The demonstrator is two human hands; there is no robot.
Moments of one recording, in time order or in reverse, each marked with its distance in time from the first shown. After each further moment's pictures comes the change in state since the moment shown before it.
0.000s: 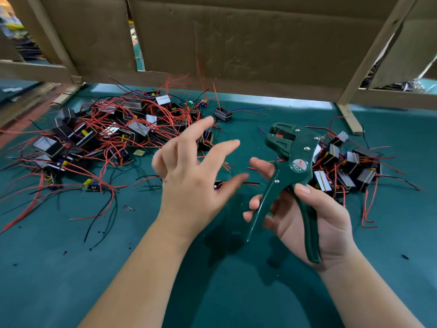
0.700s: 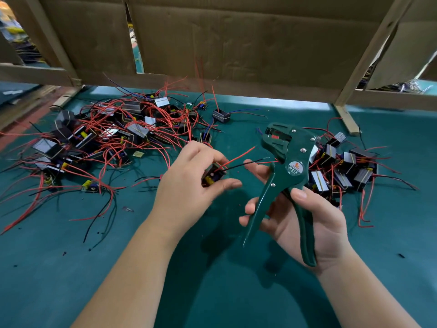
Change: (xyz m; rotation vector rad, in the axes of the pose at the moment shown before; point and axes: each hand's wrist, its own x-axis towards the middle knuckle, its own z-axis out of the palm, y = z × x) left_hand 0.003 -0.013 0.001 -0.430 -0.192 -0.103; right_hand -0.002 0.004 0.001 0.023 -0.017 -0.011
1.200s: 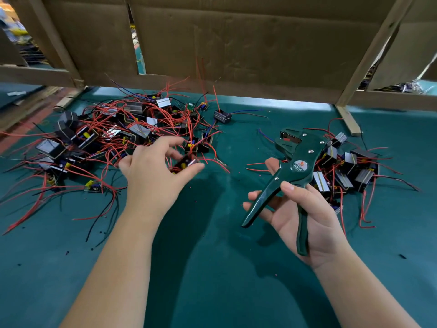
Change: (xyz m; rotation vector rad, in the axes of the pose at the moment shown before) left_hand 0.009 -0.027 -0.025 0.263 0.172 -0.286; right_hand 0.007 0.006 -0.001 -0.031 0.292 -0.118
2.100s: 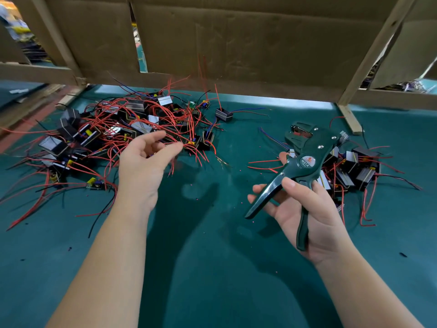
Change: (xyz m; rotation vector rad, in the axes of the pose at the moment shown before) left_hand 0.013 -0.006 -0.001 -0.867 0.034 -0.491; right_hand -0.001 -0.002 0.002 -0.079 0.005 -0.085
